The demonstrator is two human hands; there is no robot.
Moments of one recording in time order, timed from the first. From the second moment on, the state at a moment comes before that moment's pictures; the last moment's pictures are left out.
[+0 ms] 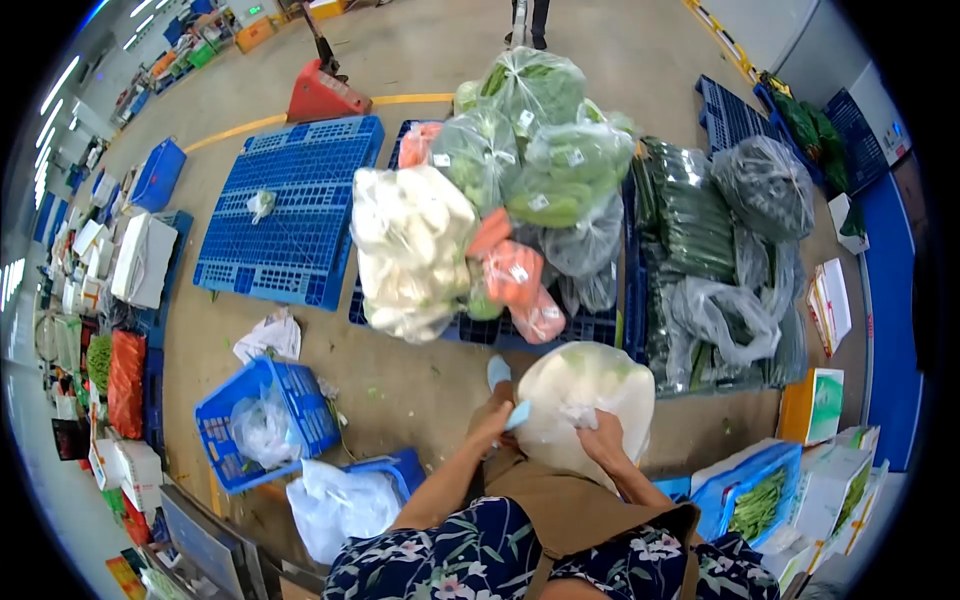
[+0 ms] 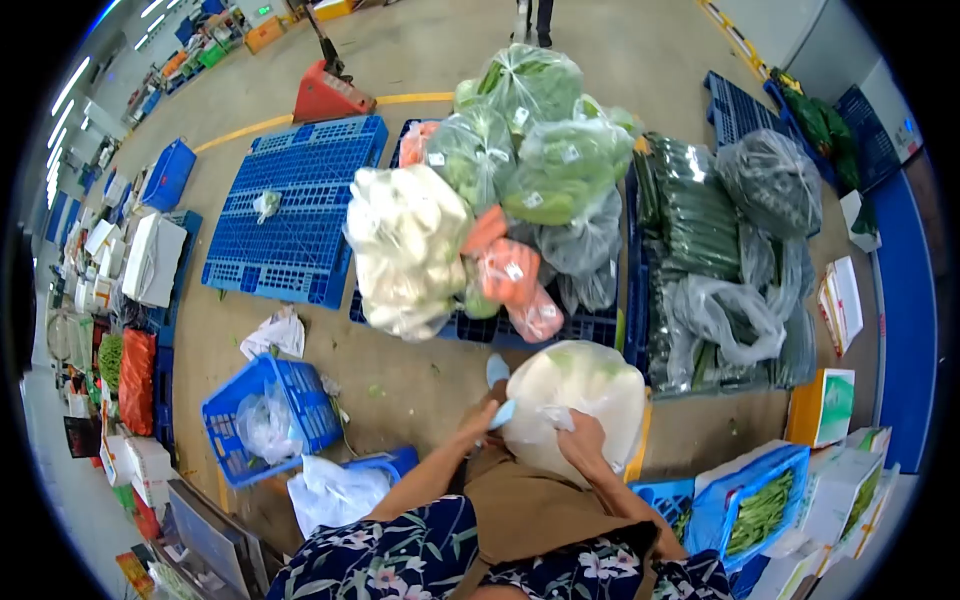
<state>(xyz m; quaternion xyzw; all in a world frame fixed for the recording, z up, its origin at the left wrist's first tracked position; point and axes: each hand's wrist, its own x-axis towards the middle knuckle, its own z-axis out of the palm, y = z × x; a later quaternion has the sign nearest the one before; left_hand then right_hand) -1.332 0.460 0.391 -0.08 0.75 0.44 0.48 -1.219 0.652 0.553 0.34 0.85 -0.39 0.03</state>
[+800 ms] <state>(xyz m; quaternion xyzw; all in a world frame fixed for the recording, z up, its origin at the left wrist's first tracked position) -1.613 0.643 0.302 -0.24 0.68 0.64 0.28 -1.578 0.851 0.379 0.12 0.89 -0.45 -0.03</state>
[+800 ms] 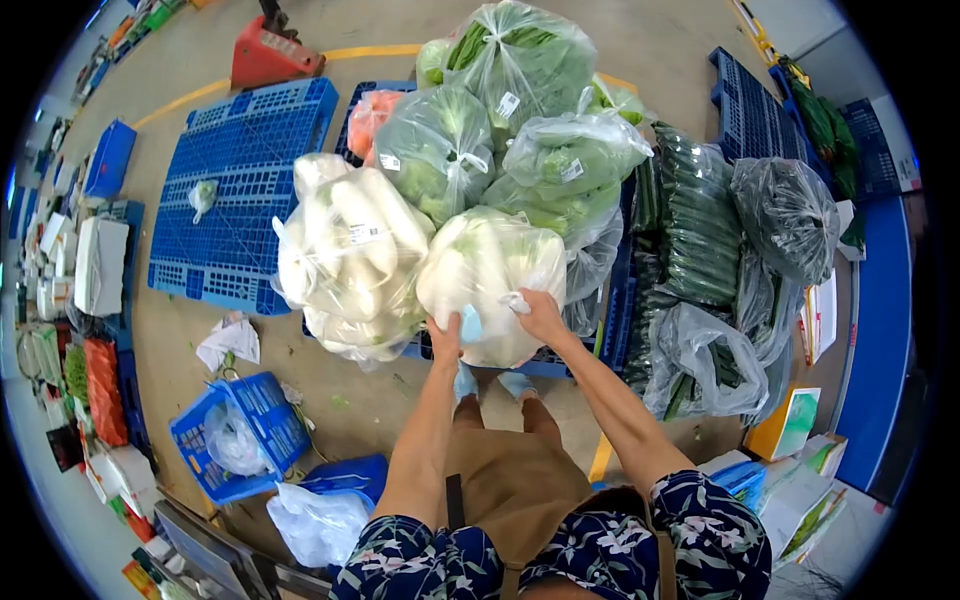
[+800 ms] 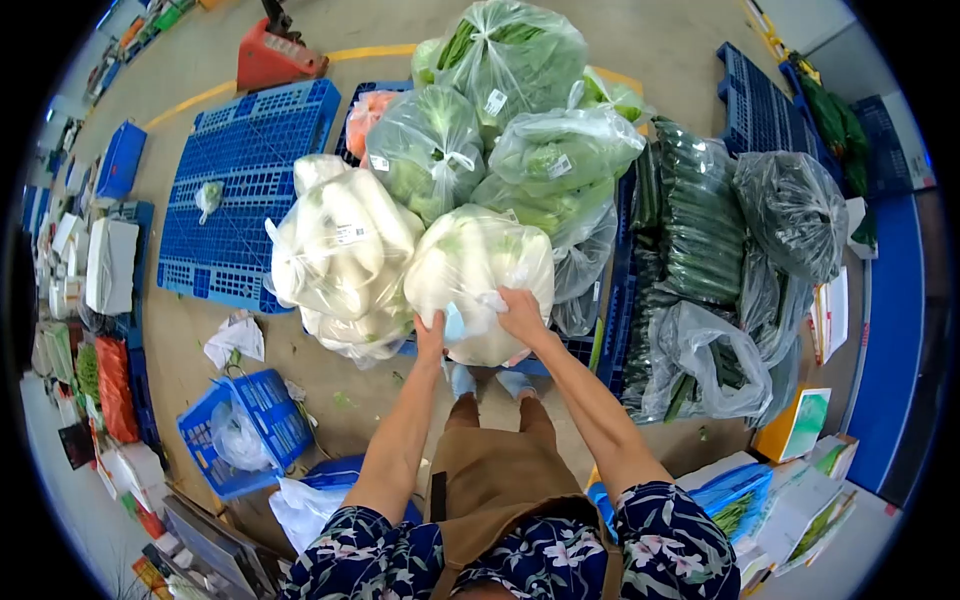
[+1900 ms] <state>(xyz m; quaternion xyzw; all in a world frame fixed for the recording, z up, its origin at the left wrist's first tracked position) -1.562 0.632 0.336 -0.10 0.86 0.42 0.27 -1.577 0.828 0.303 0.08 0.98 -0.16 0.07</state>
